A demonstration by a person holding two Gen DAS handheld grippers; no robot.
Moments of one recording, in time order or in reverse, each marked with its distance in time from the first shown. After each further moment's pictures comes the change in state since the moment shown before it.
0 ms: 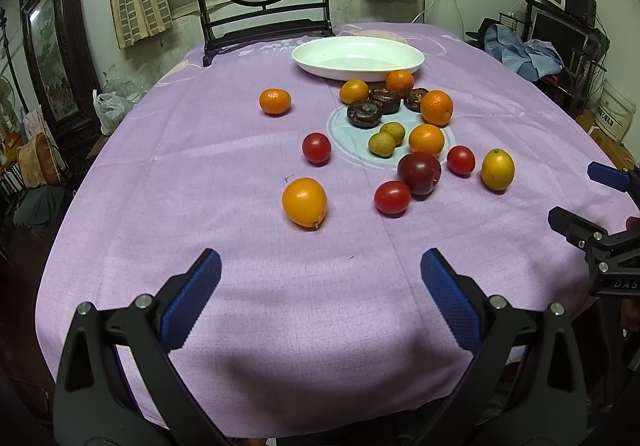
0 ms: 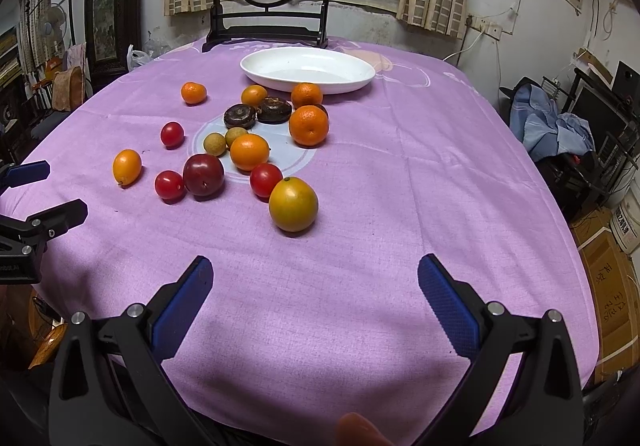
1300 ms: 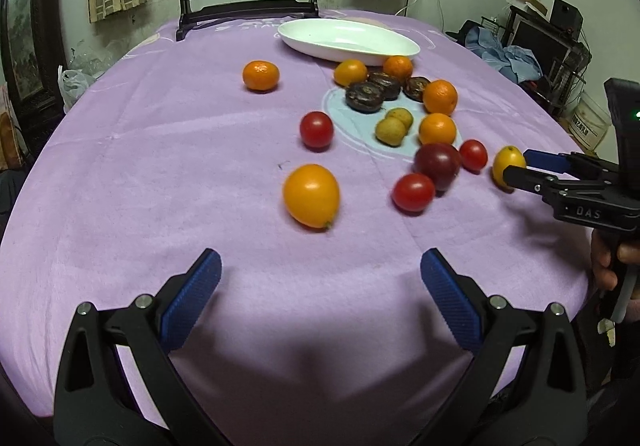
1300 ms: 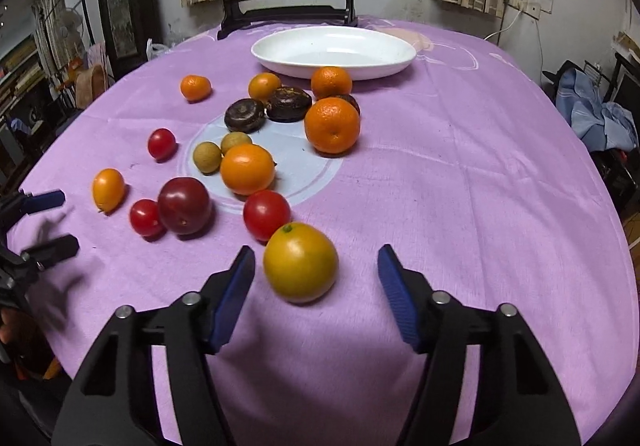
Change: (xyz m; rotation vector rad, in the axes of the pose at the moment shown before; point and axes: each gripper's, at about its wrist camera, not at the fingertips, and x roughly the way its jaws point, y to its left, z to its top) left arm 0.044 0.036 0.010 -0.029 0.044 -0.162; right arm 0.077 -0.010 0.035 0.000 0.083 0.150
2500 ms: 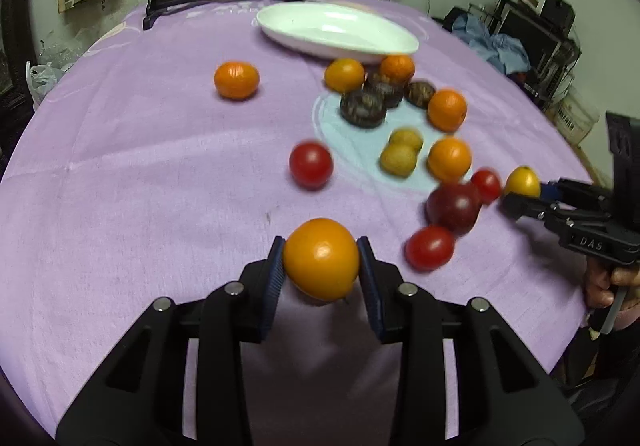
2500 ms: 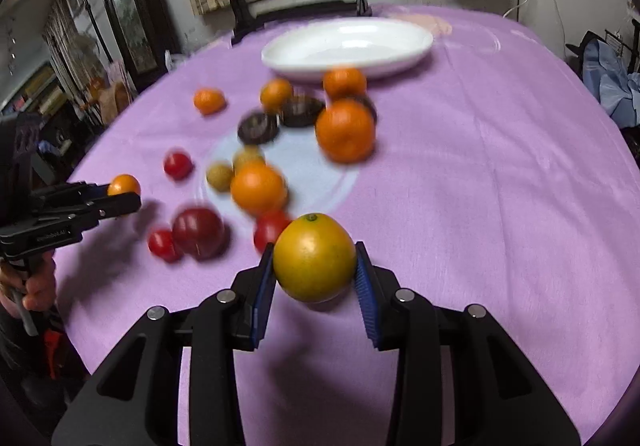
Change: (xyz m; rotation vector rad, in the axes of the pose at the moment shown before) left arm 0.042 0.010 0.050 0.003 0.071 -0.111; right arm 0.003 -0.020 0.024 0.076 -0.007 0.157
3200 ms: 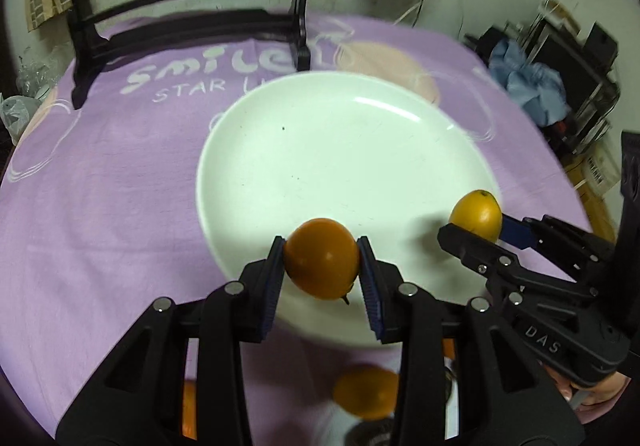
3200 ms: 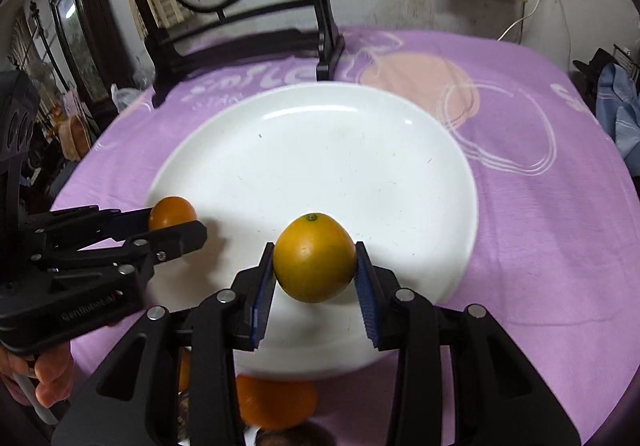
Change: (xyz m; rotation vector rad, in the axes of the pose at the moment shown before) left arm 0.165 0.009 0.239 -0.040 0.079 0.047; right arm 0.158 -0.051 0.196 0.050 0.042 -0.091
